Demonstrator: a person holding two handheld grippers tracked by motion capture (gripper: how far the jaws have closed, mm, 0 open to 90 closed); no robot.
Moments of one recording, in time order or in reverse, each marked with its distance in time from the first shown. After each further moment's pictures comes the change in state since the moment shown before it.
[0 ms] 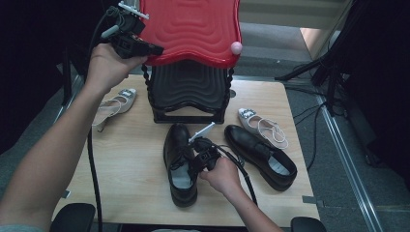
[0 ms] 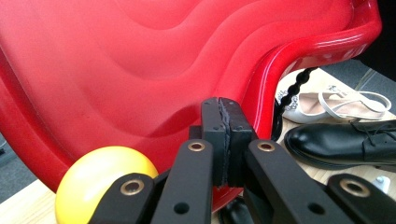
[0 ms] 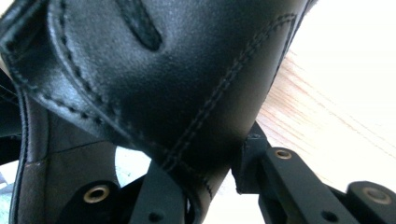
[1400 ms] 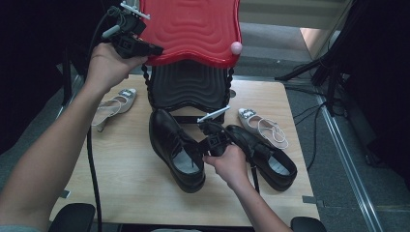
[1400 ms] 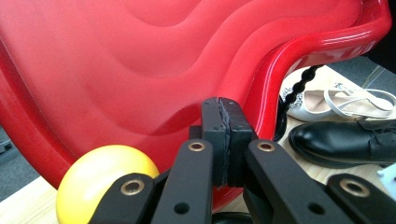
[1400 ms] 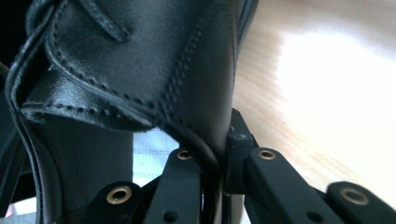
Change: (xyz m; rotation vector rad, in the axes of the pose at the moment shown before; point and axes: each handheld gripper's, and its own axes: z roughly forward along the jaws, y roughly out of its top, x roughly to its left) left arm -0.002 0.001 0.001 0.017 0.022 -0.003; right arm 0.005 0.006 -0.067 -0.229 0.073 -0.008
